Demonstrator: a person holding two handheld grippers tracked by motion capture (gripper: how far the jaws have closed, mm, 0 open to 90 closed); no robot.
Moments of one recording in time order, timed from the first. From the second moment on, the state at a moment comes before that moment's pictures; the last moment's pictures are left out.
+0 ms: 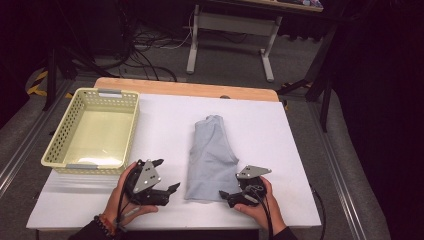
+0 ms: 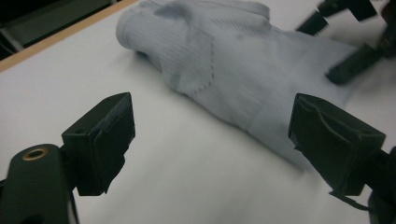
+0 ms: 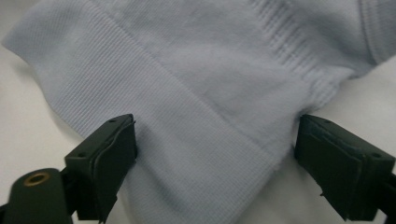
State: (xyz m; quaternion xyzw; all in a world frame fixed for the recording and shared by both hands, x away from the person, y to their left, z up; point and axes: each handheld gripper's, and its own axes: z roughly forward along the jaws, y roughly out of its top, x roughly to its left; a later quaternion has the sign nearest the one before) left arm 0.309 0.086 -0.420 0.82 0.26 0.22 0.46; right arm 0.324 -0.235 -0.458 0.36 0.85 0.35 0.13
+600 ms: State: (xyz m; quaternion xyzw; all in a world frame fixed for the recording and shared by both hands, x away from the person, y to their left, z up) left arm 0.406 0.010 -0.458 0.84 0.38 0.07 0.39; right arm 0.316 -0.234 -0.458 0.34 0.85 0.38 0.11
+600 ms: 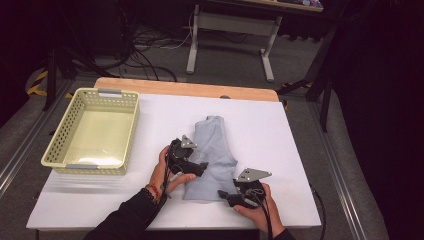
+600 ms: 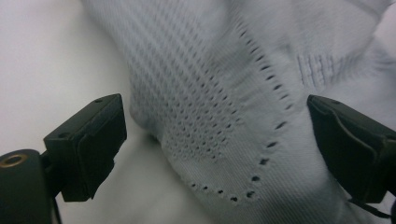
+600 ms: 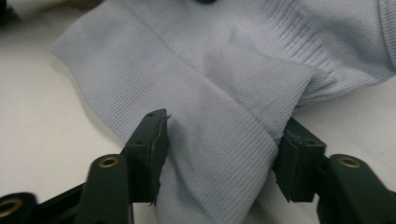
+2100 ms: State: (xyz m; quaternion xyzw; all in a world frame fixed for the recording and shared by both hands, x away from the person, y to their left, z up) left arm 0.381 0.019 -0.441 0.84 0.29 0.07 0.45; right arm 0.300 -0.229 -0.452 0.29 0.85 0.42 0.15
